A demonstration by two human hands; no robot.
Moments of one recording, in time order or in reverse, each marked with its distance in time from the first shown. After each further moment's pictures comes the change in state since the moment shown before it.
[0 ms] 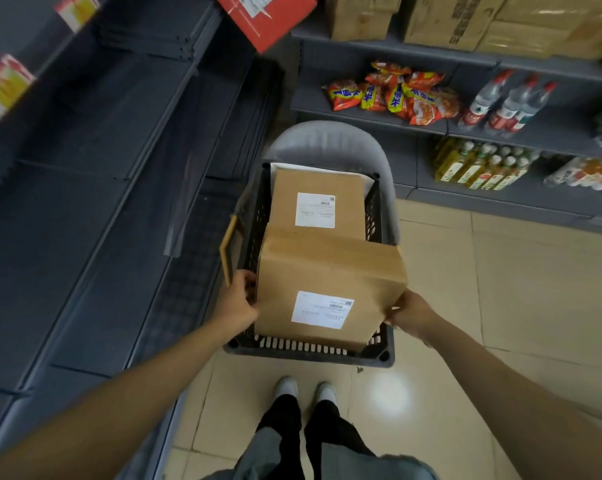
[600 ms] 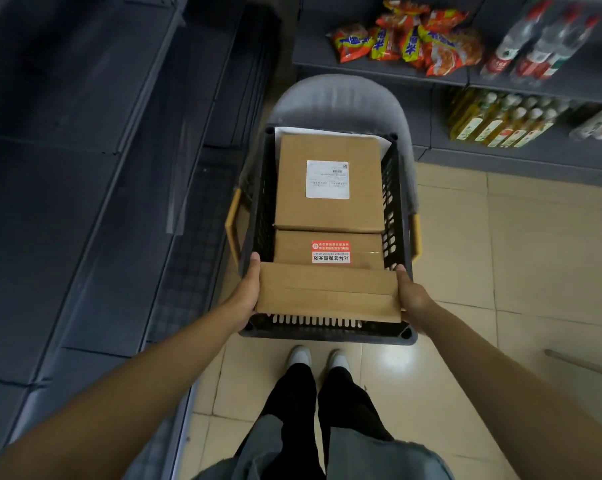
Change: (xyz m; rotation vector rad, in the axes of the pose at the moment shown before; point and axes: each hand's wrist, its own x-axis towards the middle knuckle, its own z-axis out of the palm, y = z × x) left_hand 0.025 -0.025 0.010 -0.562 -0.192 -0.452; right_hand 0.028 0.002 0.053 0.583 -0.010 0.370
